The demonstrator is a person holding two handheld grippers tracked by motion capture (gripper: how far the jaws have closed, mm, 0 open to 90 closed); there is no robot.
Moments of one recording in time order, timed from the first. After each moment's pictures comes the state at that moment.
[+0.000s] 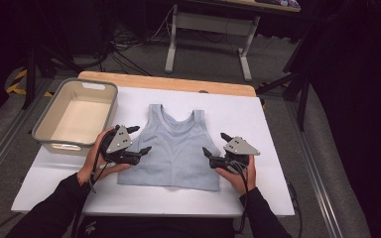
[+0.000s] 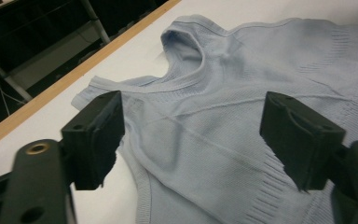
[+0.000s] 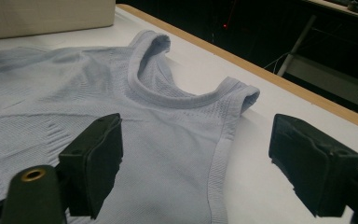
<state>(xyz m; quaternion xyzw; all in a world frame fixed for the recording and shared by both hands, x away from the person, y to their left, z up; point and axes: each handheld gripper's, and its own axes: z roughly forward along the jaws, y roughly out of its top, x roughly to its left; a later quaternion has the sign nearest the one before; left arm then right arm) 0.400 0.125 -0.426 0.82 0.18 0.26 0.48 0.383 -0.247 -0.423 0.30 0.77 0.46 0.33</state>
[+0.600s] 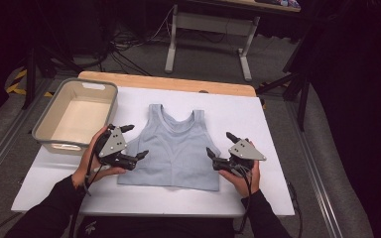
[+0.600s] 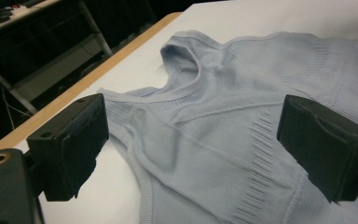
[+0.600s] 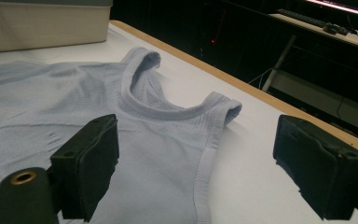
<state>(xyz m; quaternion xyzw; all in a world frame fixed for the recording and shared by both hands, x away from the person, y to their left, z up) 0.387 0.136 -0.417 0.80 0.17 0.27 0.50 0.370 -0.253 -0.414 0.30 0.75 0.47 0.36</state>
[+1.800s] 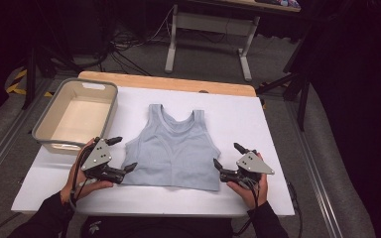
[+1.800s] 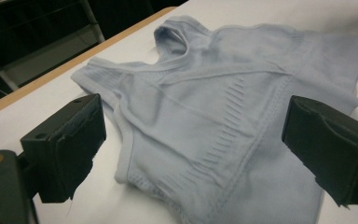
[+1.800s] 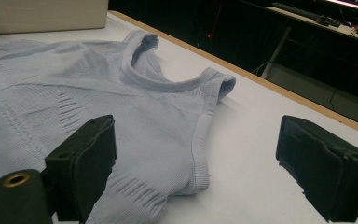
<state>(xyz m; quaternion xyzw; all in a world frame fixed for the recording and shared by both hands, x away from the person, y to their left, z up) 0.358 0.166 -0.440 0.80 0.20 0.24 0.52 0.343 -0.275 -0.430 0.31 0.75 0.47 0.36</state>
